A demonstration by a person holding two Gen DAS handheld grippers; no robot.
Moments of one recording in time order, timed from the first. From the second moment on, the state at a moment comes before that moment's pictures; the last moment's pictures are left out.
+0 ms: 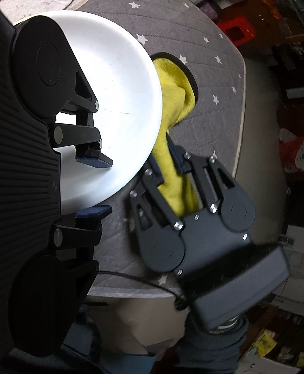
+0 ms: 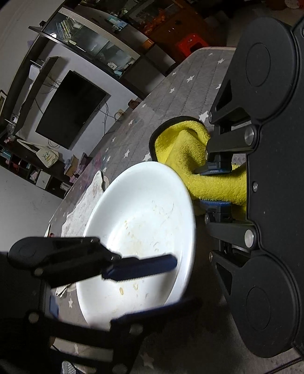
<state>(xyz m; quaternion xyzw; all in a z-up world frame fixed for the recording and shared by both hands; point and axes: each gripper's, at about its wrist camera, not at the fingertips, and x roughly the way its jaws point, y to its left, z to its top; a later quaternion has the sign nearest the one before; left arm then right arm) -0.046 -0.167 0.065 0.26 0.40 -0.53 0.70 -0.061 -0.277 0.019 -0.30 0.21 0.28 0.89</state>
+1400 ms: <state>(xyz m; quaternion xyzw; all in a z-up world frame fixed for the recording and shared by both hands) -0.068 -0.154 0.063 0.28 0.38 -0.57 0.67 -0.057 -0.276 0.021 -0.31 0.21 0.28 0.88</state>
